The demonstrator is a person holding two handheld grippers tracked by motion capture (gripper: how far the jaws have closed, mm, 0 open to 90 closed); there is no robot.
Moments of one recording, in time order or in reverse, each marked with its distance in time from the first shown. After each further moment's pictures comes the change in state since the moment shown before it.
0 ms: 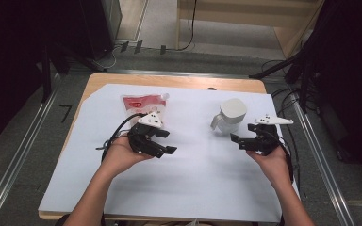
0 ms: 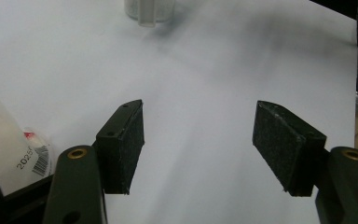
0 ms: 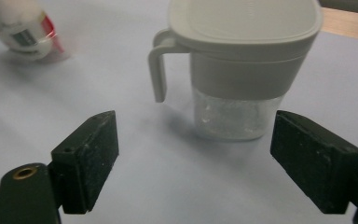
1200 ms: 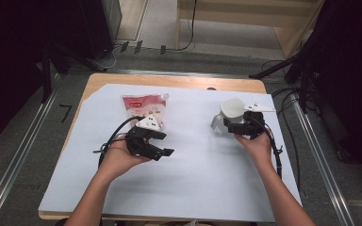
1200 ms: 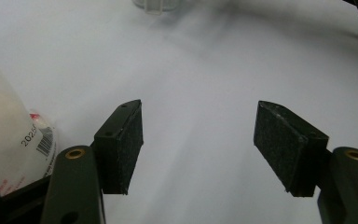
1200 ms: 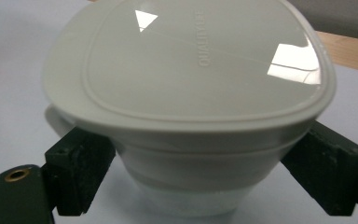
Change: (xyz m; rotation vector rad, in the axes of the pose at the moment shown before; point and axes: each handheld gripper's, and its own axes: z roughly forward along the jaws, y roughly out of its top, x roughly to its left) left arm -0.002 -0.010 -0.002 0.015 0.032 -0.013; right arm -0.020 0.015 0.067 -0.055 -0.120 0.003
